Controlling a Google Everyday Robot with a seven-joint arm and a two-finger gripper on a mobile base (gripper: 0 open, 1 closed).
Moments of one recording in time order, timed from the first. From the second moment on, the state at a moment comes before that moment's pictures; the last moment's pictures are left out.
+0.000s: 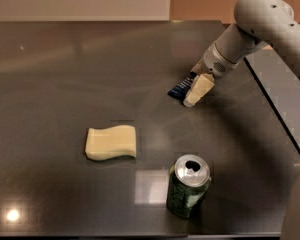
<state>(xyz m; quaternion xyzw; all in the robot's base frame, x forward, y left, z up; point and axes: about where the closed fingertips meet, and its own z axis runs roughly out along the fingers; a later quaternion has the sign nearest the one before) 0.651 -0.137 0.810 -0.58 0.78 0.13 0.21</state>
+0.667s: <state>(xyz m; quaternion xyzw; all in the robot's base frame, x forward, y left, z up) 0.651 -0.137 0.826 -0.58 0.78 0.13 0.21</state>
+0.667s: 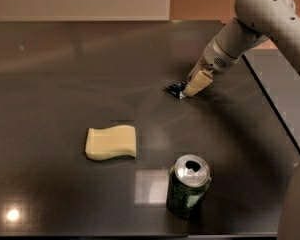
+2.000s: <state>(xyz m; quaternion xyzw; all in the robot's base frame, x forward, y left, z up) 0.626 -0.118 0.896 -0.55 0.77 0.21 0.24</state>
